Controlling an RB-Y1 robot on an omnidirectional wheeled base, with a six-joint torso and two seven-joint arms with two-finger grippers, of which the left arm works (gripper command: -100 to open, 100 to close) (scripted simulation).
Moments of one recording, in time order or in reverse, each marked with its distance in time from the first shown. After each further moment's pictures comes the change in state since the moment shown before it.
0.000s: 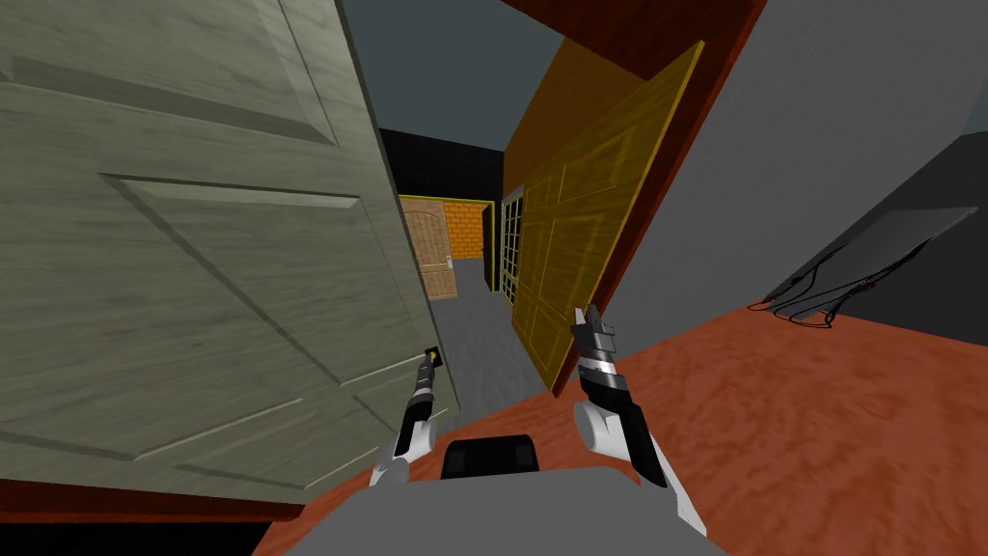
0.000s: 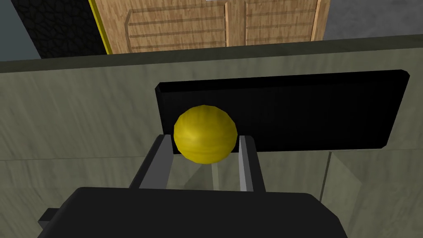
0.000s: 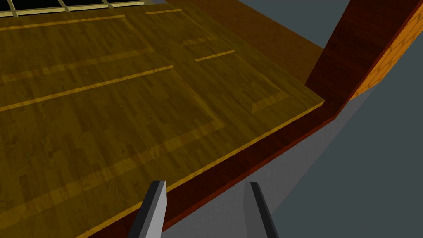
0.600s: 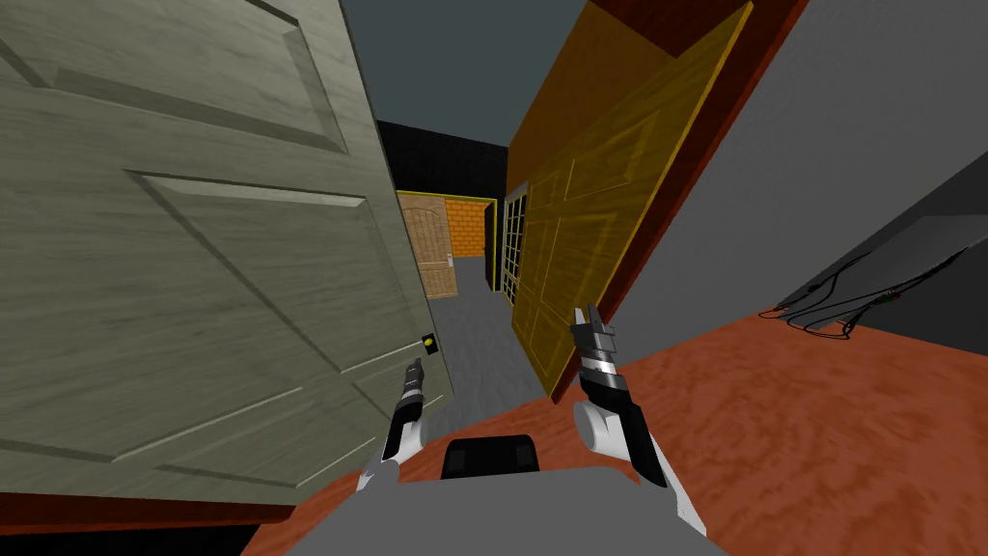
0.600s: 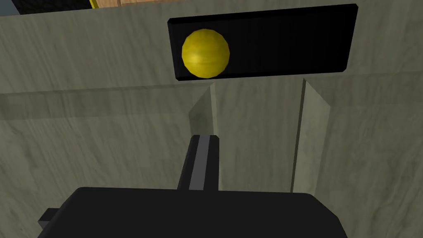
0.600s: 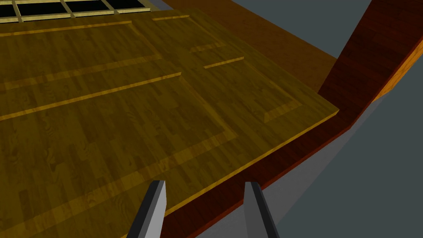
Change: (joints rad) arm 0.007 0.036 0.055 -0.012 0.053 -0.007 -0.022
